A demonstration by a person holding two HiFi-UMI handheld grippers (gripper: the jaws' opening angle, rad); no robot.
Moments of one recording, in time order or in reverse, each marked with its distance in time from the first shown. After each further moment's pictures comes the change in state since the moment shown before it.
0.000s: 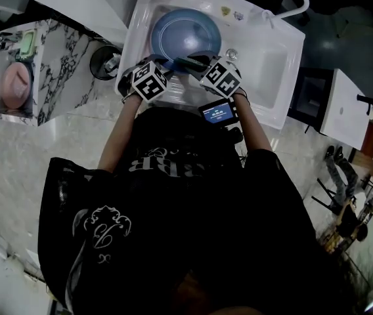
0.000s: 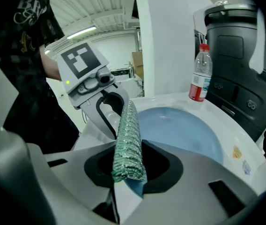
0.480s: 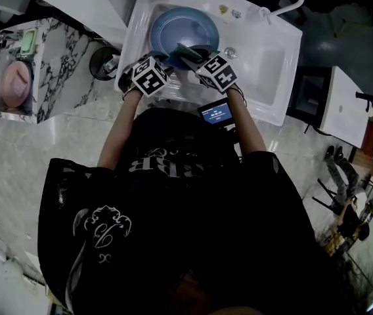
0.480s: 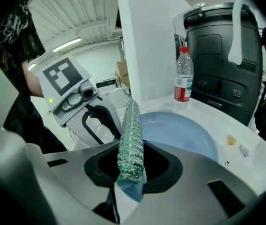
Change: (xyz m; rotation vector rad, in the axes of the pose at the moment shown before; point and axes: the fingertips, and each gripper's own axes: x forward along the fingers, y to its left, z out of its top) left arm -0.001 -0.002 0.004 -0.011 -0.010 0.009; right arm -0.002 -0.015 0.011 0.153 -0.092 -0.093
